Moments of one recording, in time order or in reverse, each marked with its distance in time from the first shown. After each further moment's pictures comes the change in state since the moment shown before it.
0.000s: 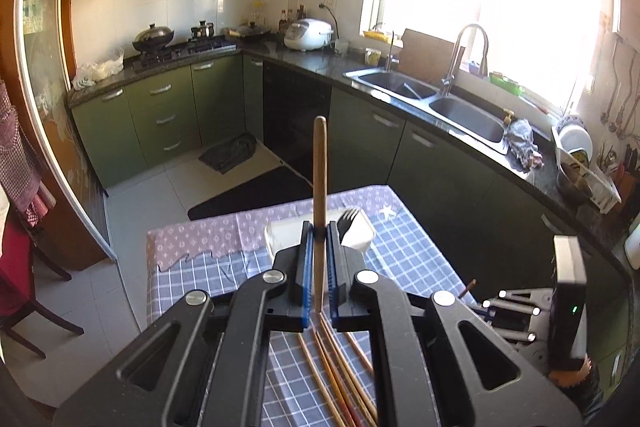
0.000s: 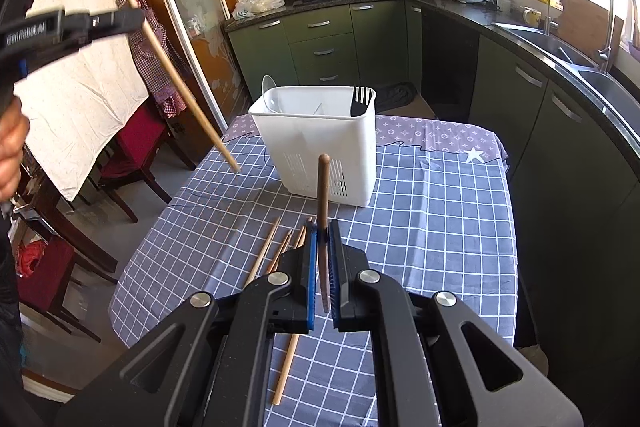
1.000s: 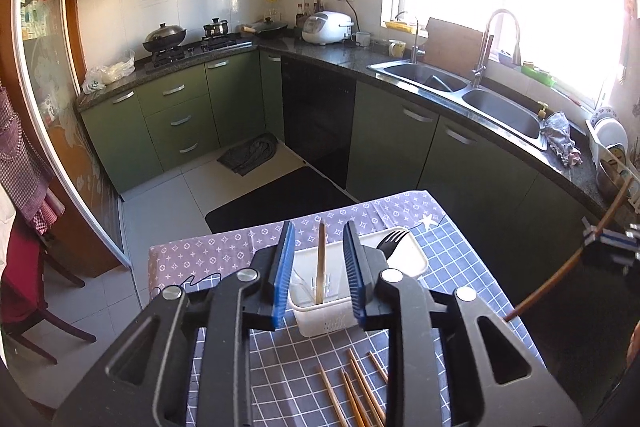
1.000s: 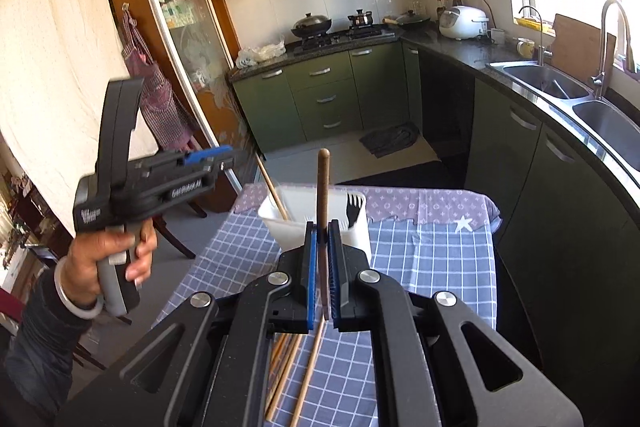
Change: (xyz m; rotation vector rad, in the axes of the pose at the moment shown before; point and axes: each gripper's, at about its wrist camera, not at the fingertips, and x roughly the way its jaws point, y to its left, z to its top) left arm 0.090 0.013 -0.001 0.015 0.014 0.087; right arm -0.066 -0.010 0.102 0.057 -0.191 0.041
